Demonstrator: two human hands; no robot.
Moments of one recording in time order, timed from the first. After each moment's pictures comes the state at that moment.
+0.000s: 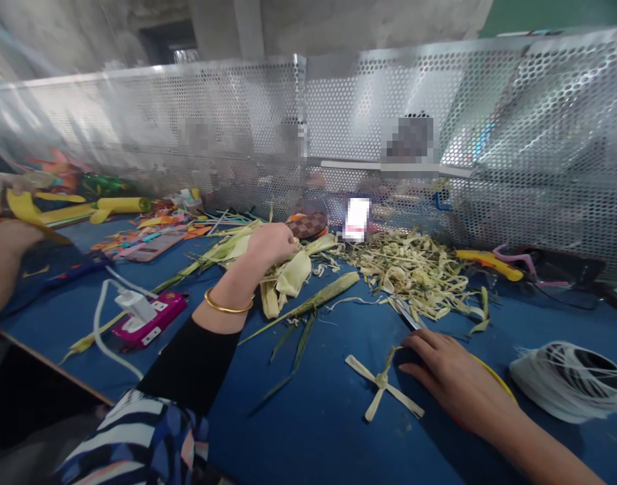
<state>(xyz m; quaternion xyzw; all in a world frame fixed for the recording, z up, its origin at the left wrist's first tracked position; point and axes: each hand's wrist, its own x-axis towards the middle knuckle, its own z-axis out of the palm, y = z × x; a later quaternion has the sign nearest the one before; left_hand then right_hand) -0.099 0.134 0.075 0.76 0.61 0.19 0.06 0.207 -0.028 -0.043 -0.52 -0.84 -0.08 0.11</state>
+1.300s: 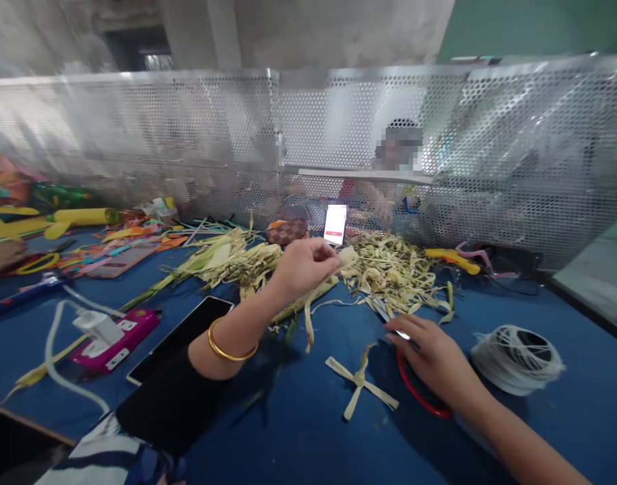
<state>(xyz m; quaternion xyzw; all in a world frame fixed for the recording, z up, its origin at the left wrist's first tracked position) -0.022 0.072 0.069 0.76 0.38 0.41 0.31 0.205 -0.028 -0.025 -0.57 -0.75 0.06 0.32</state>
